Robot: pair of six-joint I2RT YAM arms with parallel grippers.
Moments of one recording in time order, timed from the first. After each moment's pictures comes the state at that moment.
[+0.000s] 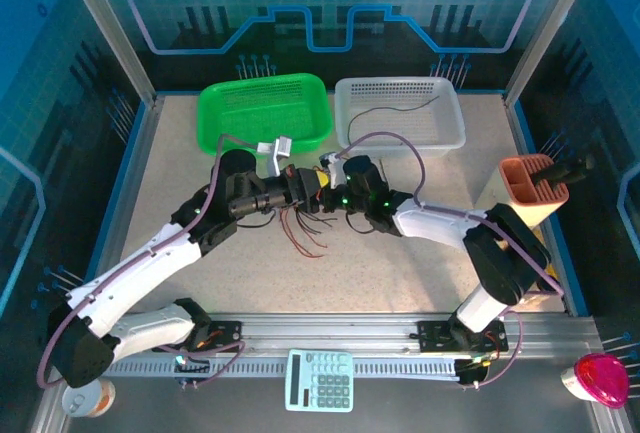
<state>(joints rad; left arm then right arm) -0.63 1.08 0.93 -0.08 0.41 -1.04 0.72 1.64 0.91 0.25 -0.30 0.50</state>
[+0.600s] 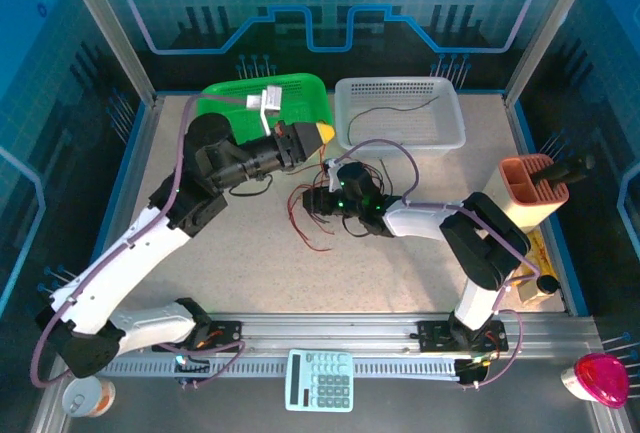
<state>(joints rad) -0.65 1.15 1.31 -0.10 0.45 -1.09 0.72 1.75 0.89 0.33 -0.22 0.56</state>
